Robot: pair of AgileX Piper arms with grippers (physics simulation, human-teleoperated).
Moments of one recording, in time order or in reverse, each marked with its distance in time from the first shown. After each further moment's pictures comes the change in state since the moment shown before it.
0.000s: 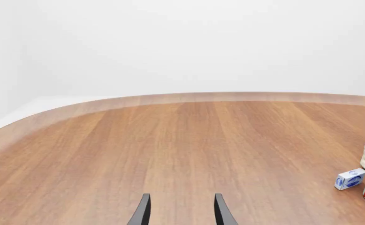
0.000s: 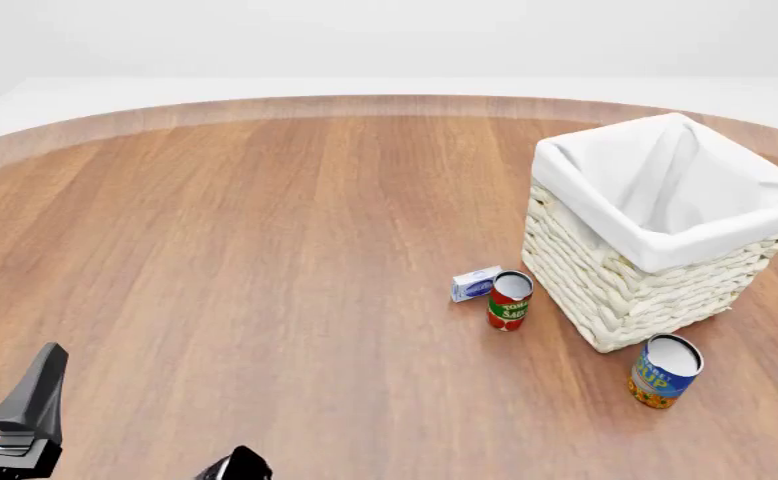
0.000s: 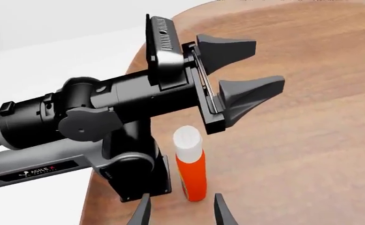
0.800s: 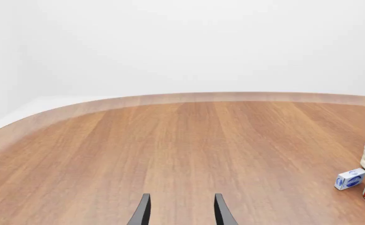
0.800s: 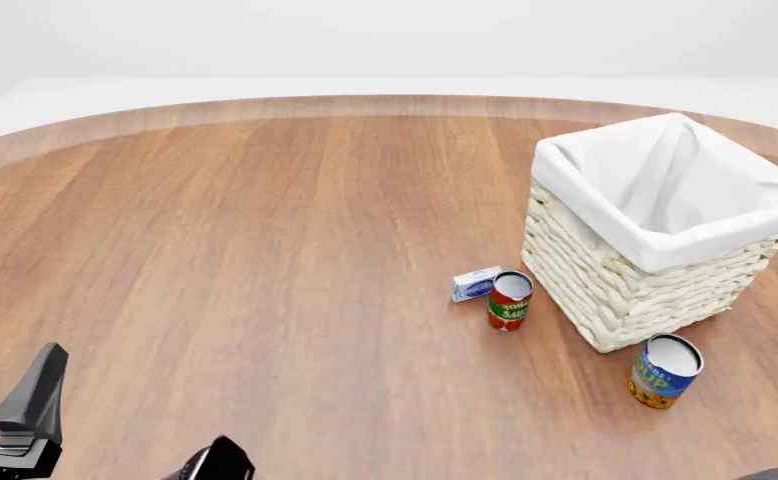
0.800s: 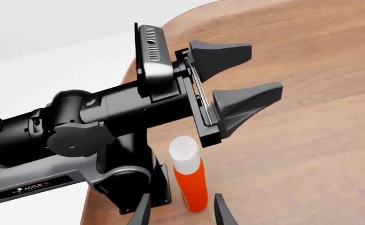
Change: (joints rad) left arm 0.000 0.000 0.000 0.000 0.000; right arm -0.008 0.053 -0.067 0.008 0.035
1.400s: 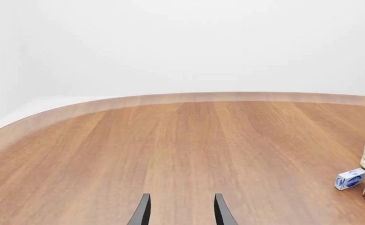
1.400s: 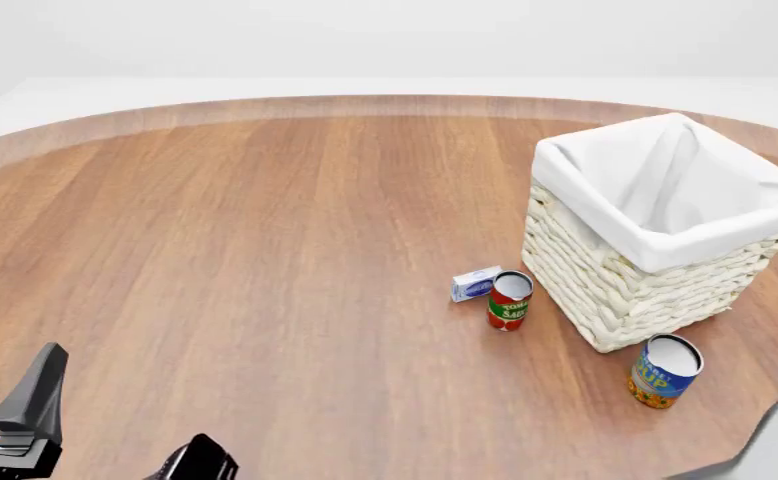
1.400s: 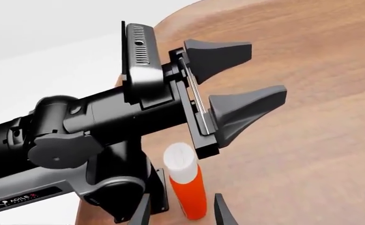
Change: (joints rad) left arm 0.000 0.000 0.000 0.000 0.000; right arm -0.007 0.069 -0.072 0.019 0.010
